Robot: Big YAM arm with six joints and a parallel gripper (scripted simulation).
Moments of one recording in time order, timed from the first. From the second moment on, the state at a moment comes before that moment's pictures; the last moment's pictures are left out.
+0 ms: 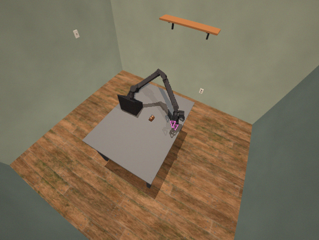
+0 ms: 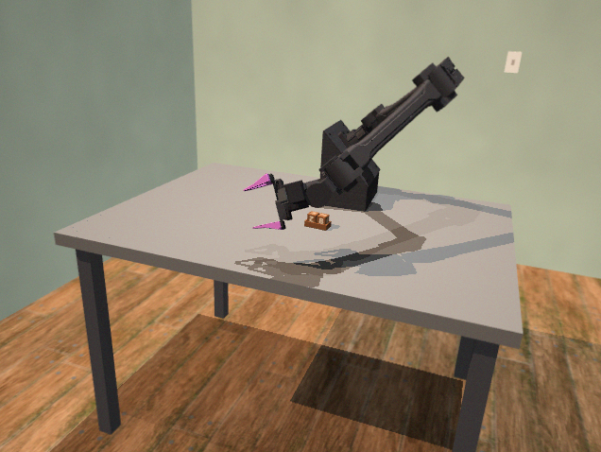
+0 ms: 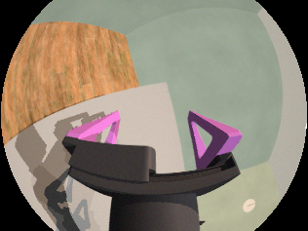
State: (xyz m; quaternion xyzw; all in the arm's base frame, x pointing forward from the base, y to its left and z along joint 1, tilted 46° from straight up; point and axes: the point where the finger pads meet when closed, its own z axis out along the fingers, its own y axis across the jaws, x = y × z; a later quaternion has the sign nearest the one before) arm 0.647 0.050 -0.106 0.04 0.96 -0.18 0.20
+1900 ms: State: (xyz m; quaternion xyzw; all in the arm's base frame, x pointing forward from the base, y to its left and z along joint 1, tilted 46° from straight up) arm 0.318 0.042 -0.044 -0.01 0.92 0.39 -0.05
